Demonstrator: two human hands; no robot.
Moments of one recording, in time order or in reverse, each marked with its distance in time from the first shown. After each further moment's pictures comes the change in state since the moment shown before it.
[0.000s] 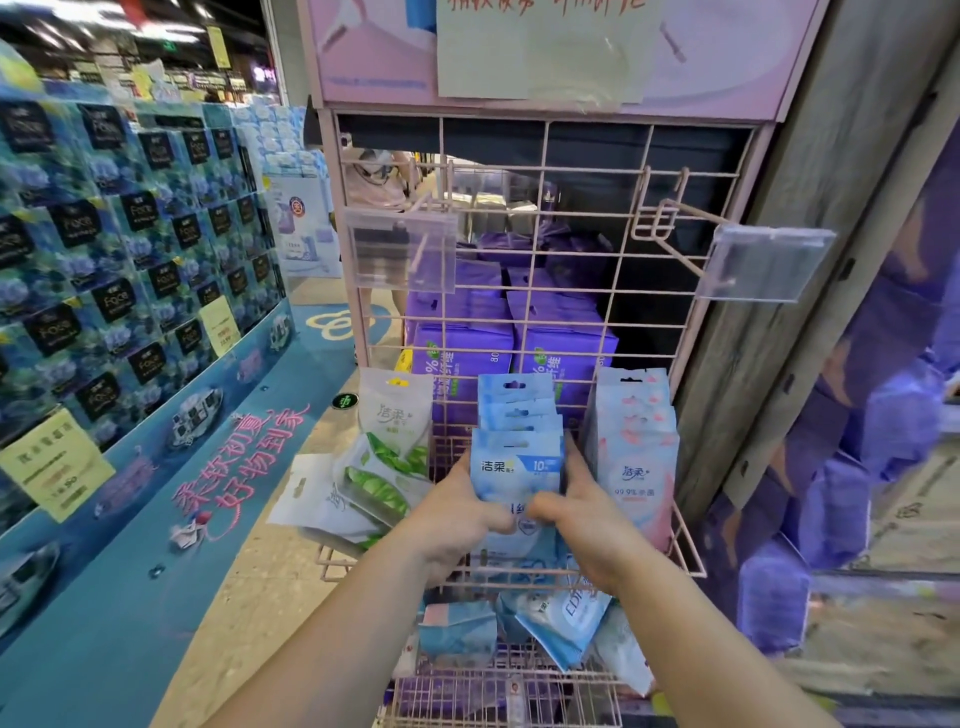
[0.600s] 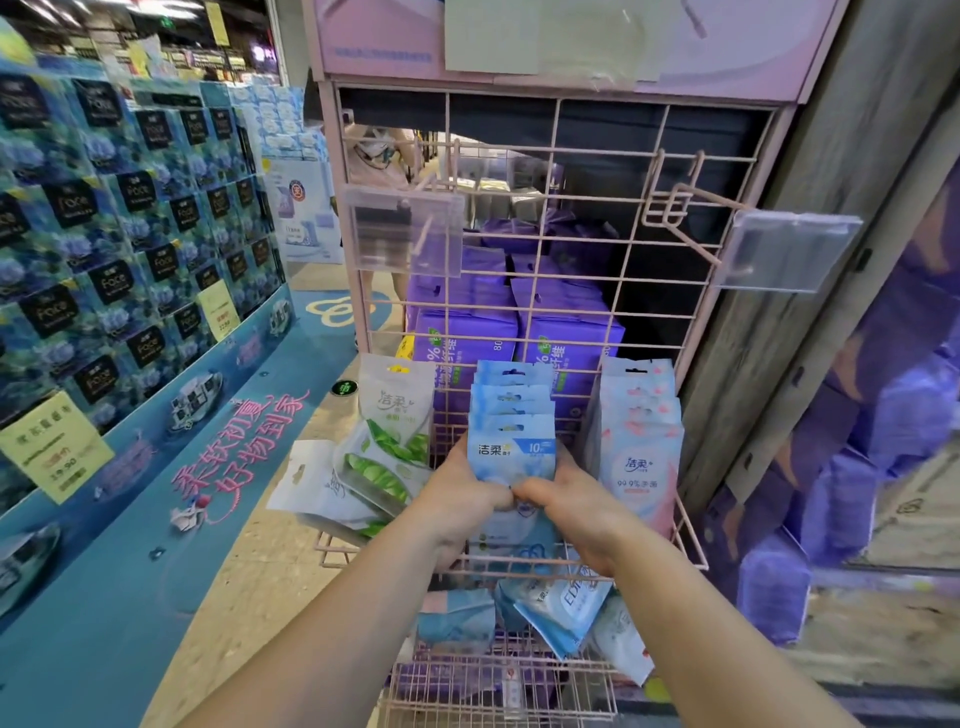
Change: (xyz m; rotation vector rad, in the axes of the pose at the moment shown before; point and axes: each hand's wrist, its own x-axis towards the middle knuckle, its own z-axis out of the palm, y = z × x) left_hand 0.019 -0.010 -0.002 0.022 0.078 0.029; right_hand 0.011 -0.001 0.004 -0.153 -0.042 0.126
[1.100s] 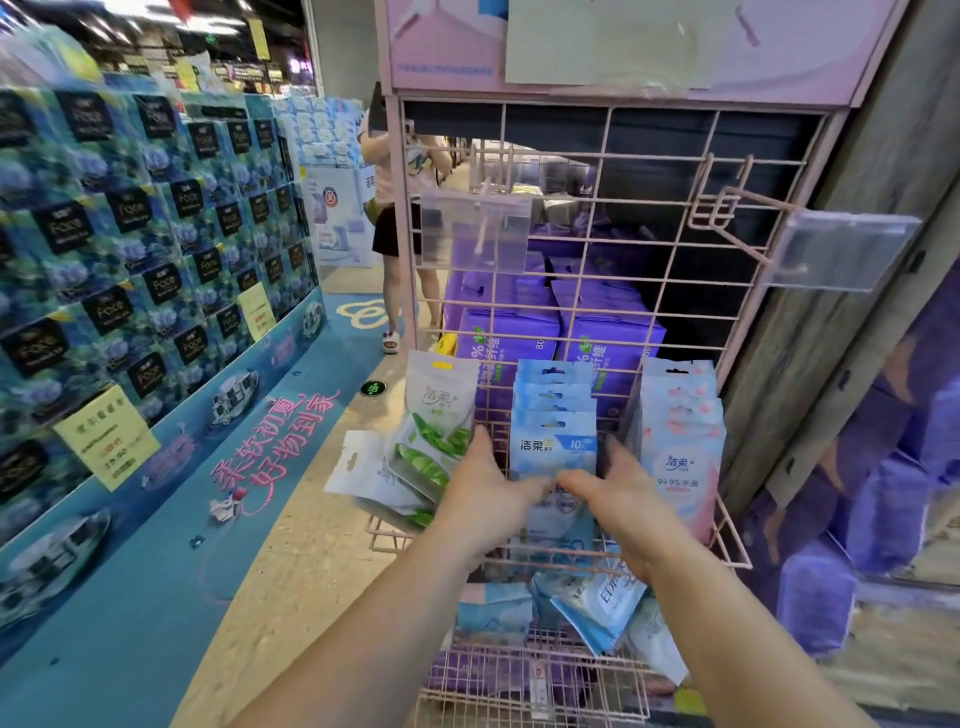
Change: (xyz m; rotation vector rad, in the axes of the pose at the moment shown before) left_hand -0.045 0.019 -0.010 0.140 0.192 0.037; right_hand -0.025 -0.008 0.011 -0.038 0.250 -0.068
